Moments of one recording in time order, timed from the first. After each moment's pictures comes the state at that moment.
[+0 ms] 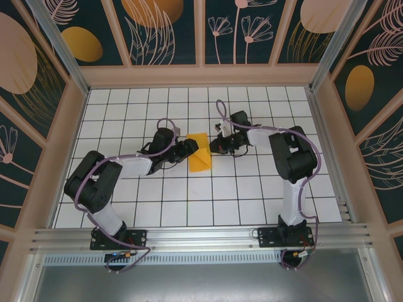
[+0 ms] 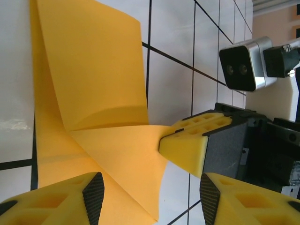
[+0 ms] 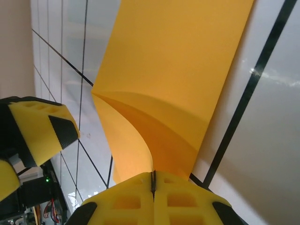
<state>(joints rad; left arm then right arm) -0.53 1.70 0.75 0.32 0.37 -1.01 0.40 2.01 1.18 -0.24 -0.84 0.34</state>
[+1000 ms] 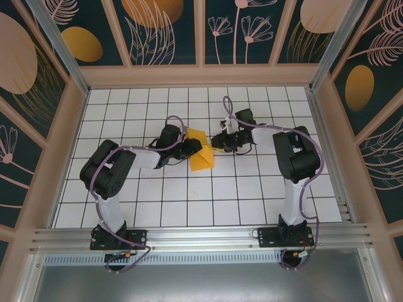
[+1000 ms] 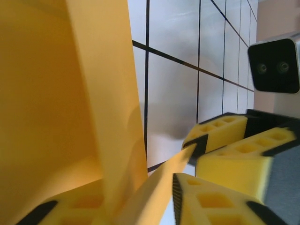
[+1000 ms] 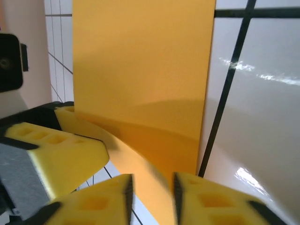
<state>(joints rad) -0.53 1.88 0.87 0.37 0.44 -1.00 0.35 1.99 1.17 -0.22 -0.87 0.43</state>
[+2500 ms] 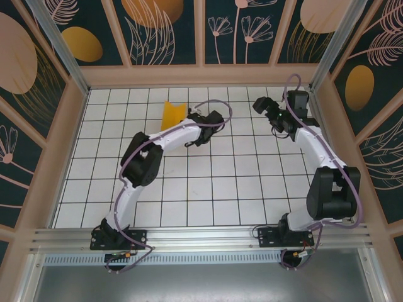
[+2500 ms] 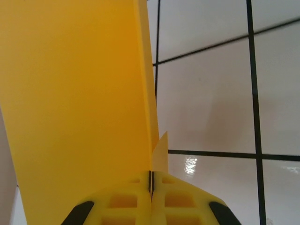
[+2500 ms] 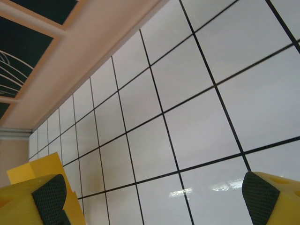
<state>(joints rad) -0.76 2.29 1.86 -1.03 -0.92 -0.55 0.04 1.51 1.13 -0.30 -0.35 0.68</state>
